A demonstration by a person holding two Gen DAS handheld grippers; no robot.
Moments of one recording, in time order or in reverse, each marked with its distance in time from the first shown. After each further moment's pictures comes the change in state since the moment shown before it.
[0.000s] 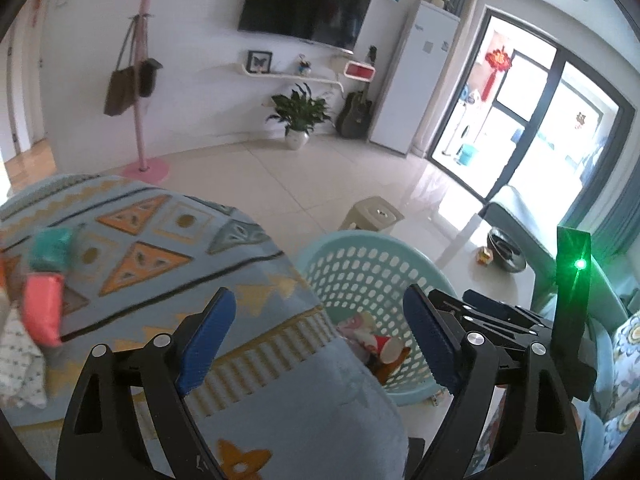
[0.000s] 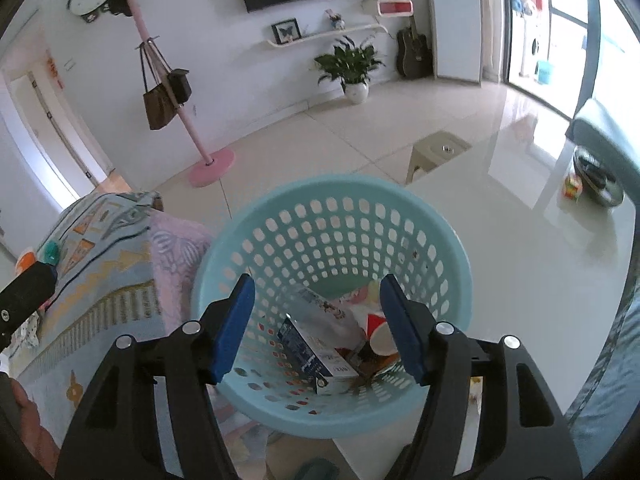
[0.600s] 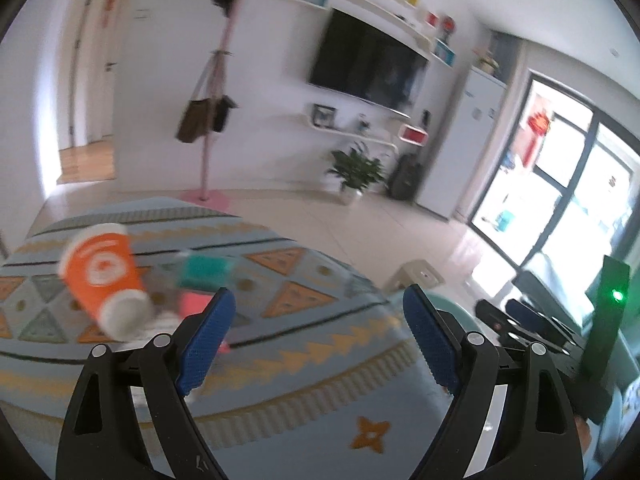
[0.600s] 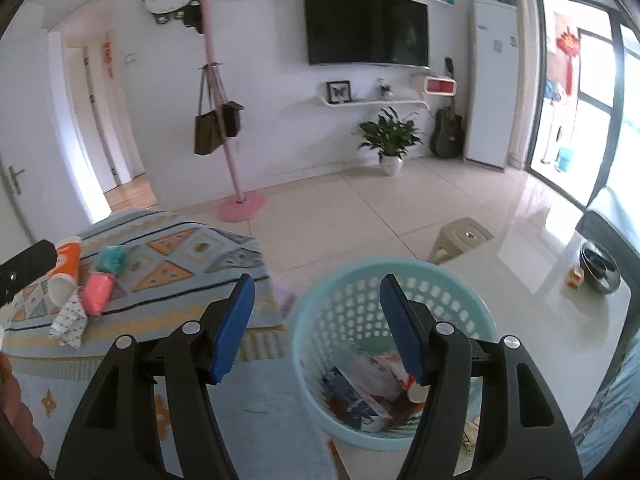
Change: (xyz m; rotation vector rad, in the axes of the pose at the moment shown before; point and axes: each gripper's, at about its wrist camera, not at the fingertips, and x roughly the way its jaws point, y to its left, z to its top) left arm -0.110 0.089 0.002 -0.149 -0.204 0.153; right arm -0.065 0.107 0.010 -0.203 -0.221 0.042
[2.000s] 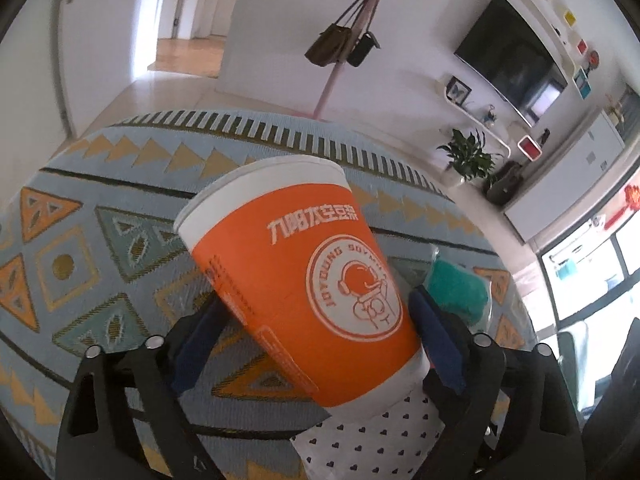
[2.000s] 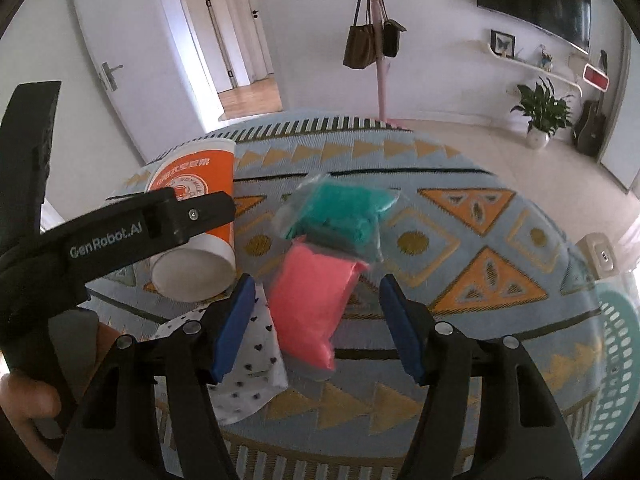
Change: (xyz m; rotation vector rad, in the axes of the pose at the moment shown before) left arm 0.057 0.178 0.008 -0.350 0.229 0.241; right arm 0.109 0.235 -0.016 -0.225 0.316 0.399
